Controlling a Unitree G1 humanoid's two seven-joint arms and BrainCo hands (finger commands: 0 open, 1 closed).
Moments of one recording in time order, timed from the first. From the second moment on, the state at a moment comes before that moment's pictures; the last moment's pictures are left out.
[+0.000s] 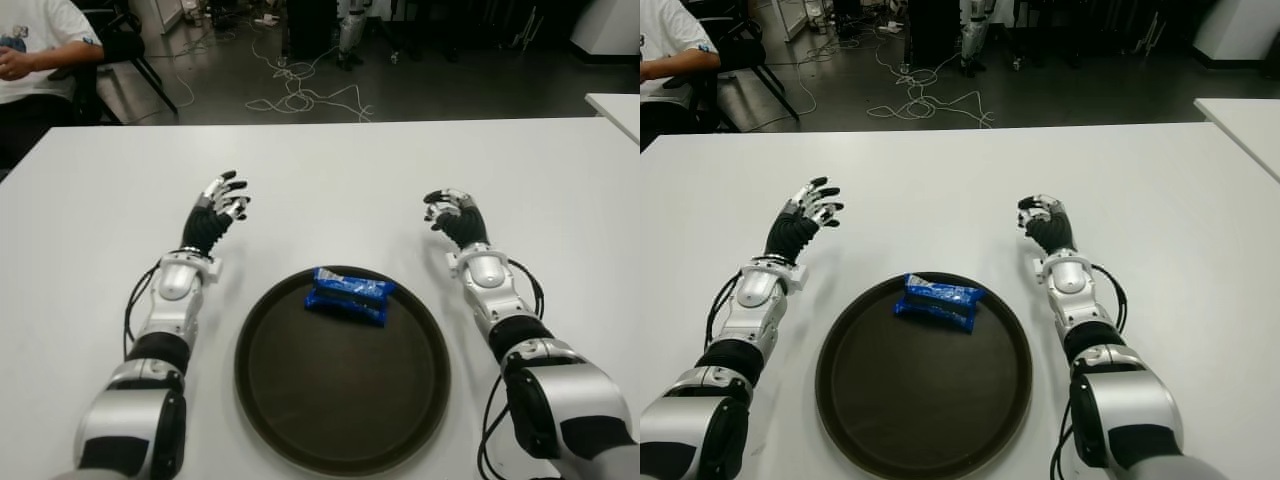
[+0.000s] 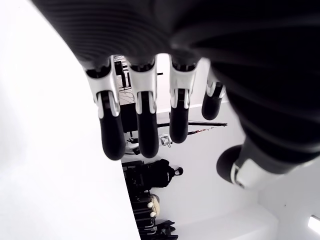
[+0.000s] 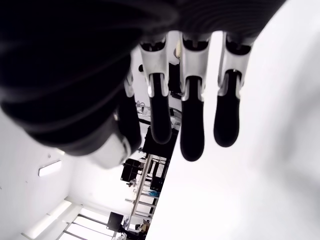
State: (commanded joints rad) left arm -0.61 0.14 0.11 1.05 -0.01 -0.51 -0.14; right arm -0.71 -0.13 -0.05 1.20 -0.12 -0.37 -0.13
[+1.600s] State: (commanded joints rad) left arm -0.52 0.10 0.14 0.93 -0.08 -0.53 -0.19; right arm -0.41 -0.09 -0.07 0.69 -0.02 -0.37 -0.06
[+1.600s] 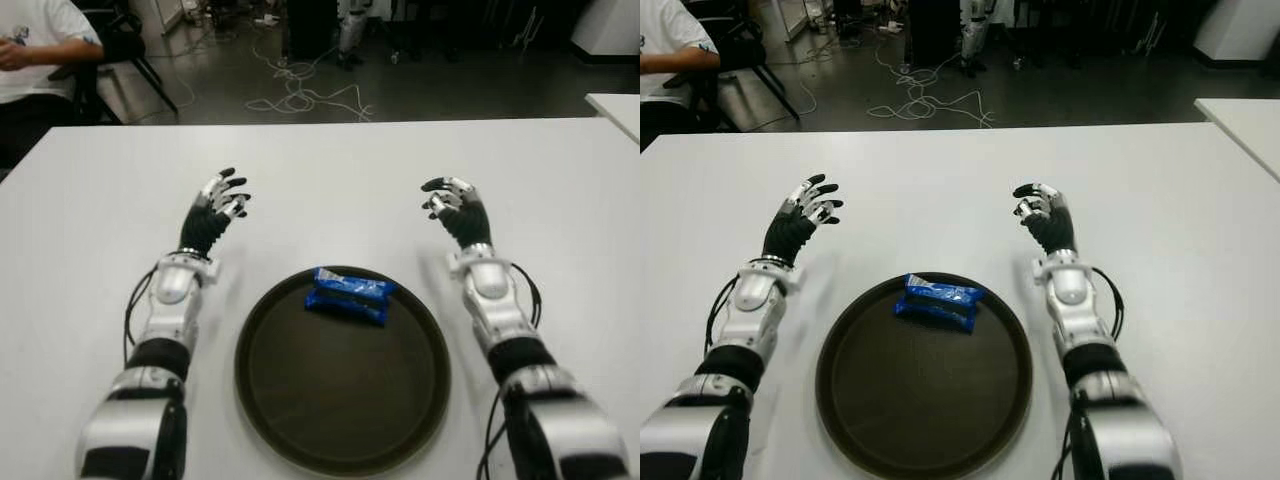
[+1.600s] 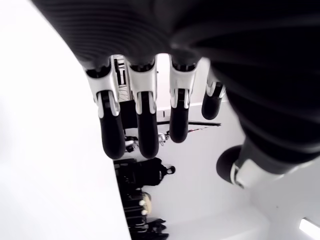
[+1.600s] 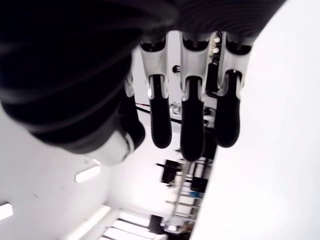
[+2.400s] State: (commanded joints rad) left arm -0.48 0.08 0.14 0.84 -0.09 -0.47 -0.15; right arm -0.38 -0.07 -0.14 0.60 0.01 -0.15 -0.13
